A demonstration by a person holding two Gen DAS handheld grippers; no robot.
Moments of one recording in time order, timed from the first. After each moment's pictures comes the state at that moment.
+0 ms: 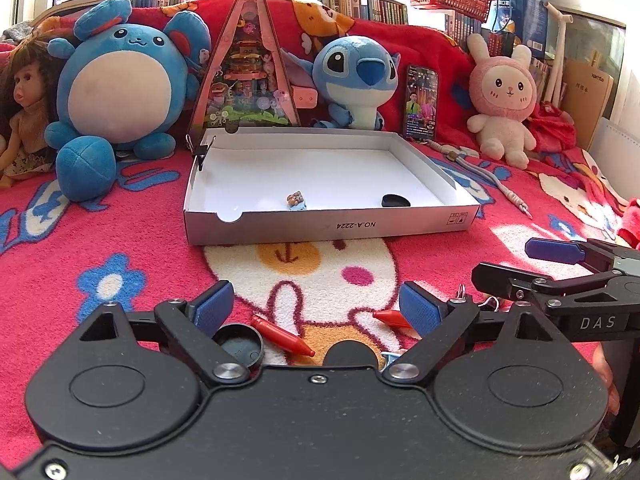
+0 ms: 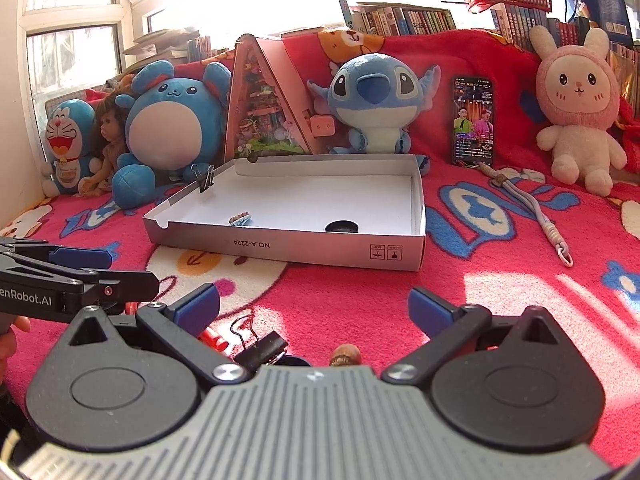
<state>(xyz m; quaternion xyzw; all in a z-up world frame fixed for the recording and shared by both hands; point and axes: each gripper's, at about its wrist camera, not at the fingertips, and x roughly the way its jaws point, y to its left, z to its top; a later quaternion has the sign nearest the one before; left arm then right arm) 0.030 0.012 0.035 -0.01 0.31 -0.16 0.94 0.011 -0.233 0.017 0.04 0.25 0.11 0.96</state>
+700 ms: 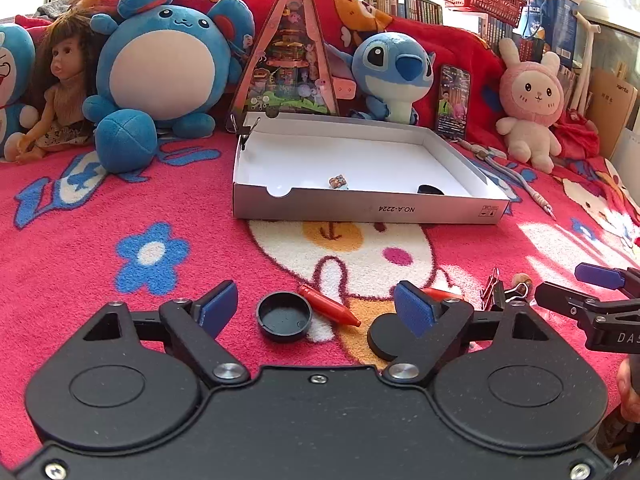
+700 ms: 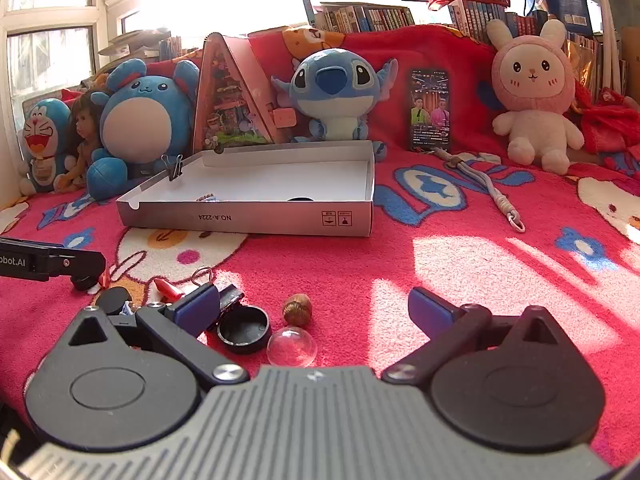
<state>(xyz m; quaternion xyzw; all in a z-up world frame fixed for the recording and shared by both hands) 0.020 0.039 0.026 -0.03 0.32 -0.12 0.94 -0.018 -0.251 0.003 0.04 0.26 0.06 0.96</state>
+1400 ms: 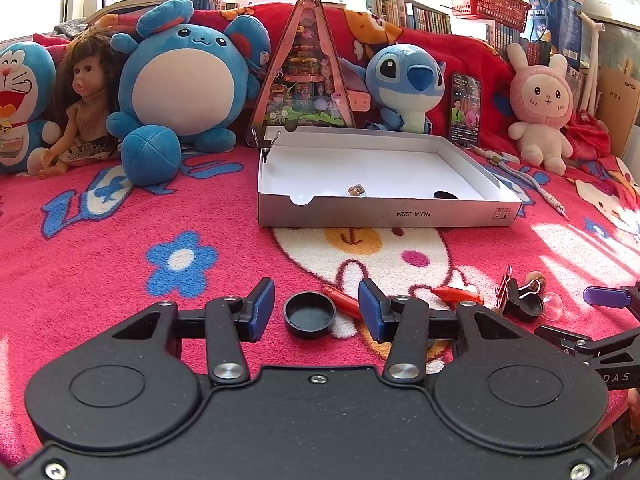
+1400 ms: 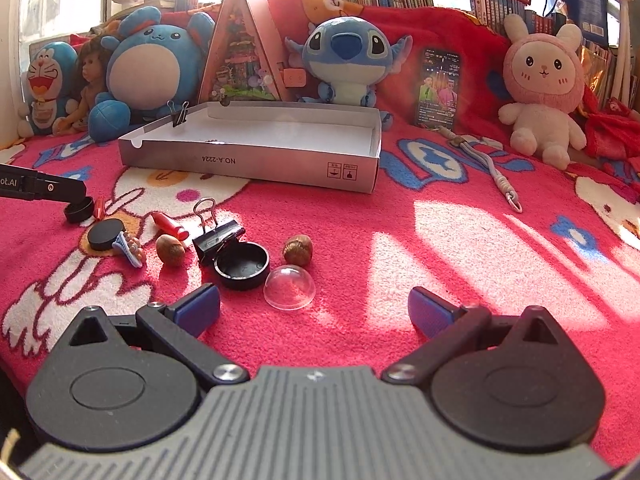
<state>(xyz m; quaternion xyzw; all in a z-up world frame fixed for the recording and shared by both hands) 0.005 0.044 0.029 0.00 0.30 -0.09 0.95 -0.027 -0.236 -0.015 -0.02 0.30 0.06 0.95</state>
